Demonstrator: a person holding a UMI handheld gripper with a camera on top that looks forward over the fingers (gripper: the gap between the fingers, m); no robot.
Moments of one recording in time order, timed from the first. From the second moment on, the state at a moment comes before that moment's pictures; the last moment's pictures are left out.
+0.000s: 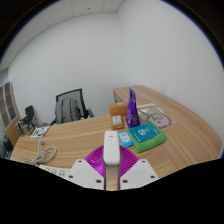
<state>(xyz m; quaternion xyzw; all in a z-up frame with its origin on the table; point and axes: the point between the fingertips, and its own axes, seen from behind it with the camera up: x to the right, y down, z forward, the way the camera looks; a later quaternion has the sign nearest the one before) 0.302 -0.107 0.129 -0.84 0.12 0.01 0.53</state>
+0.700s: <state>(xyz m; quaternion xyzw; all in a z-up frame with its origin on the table) 0.397 -0.167 0.054 -0.88 0.18 -0.06 0.44</state>
